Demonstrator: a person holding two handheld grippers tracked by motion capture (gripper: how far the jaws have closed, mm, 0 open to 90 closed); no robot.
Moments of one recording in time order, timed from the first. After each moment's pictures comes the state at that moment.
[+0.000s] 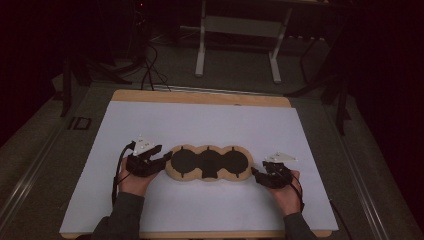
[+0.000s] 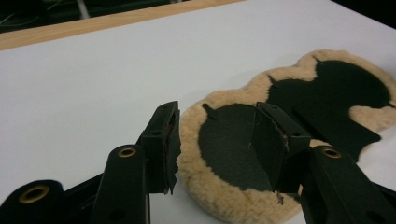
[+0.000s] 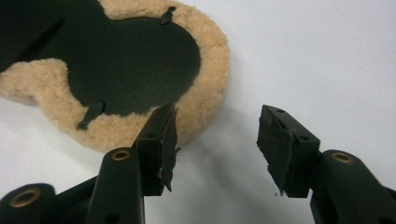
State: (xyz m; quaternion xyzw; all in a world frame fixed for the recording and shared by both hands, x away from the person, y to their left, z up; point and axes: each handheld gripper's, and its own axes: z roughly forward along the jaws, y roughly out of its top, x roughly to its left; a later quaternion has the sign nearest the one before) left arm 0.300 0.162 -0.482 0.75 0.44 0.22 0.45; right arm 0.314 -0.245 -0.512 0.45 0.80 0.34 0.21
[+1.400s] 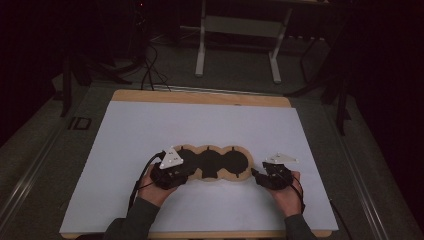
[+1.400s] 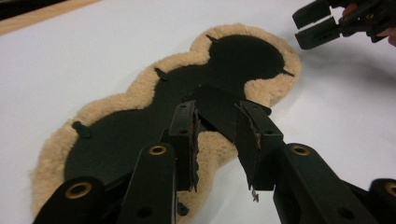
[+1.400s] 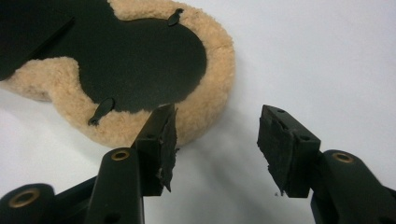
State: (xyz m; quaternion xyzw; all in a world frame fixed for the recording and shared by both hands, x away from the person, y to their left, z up) left arm 0.284 0.101 -0.489 0.81 0.33 0.16 0.45; right arm 0.310 -0.245 -0.510 0.44 0.80 0.35 0.21
